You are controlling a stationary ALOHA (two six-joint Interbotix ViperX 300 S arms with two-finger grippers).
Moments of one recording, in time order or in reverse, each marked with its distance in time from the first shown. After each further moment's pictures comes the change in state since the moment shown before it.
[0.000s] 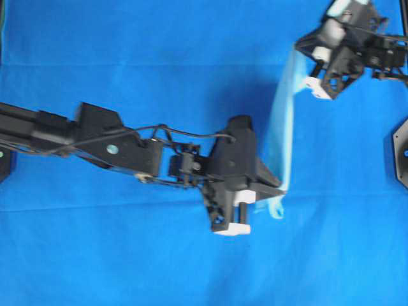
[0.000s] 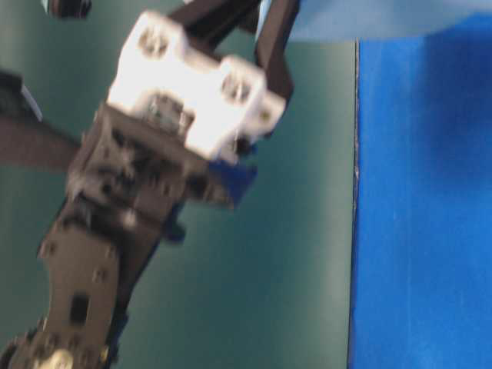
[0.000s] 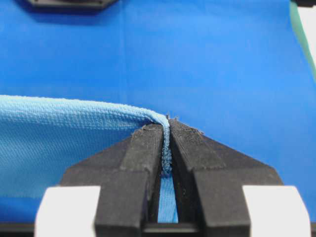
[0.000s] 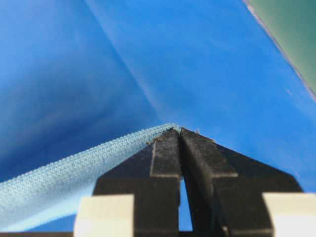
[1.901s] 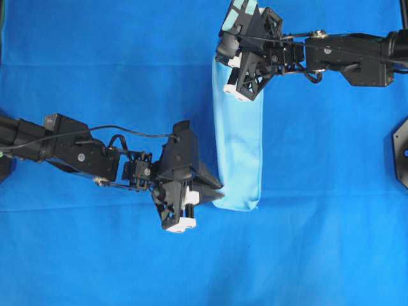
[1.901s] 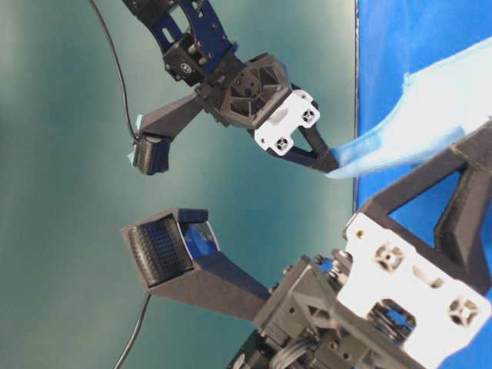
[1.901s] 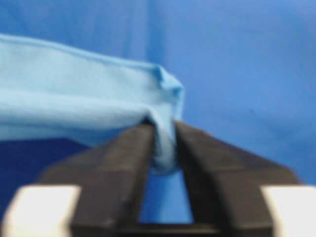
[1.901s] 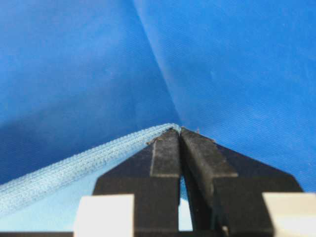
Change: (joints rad) left arm -0.012 -0.052 0.408 -0.012 -0.256 -0.187; right arm -0.008 0.586 -0.333 -0.014 -0.291 -0.063
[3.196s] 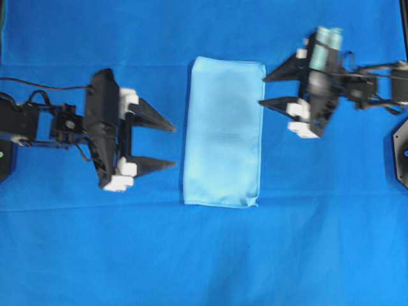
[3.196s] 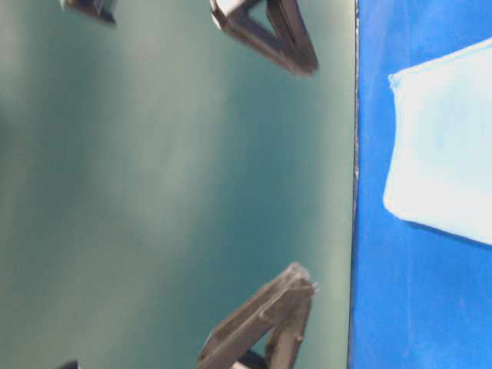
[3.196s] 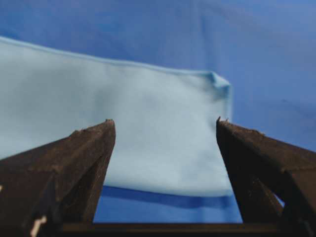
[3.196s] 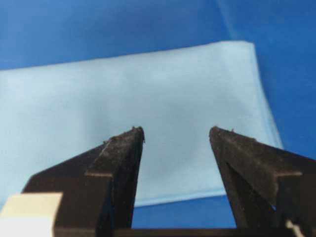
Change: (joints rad) left arm 0.143 -0.472 0.311 0.008 0.038 0.193; right arm 0.083 -0.469 0.436 0.025 -0.232 -0.003
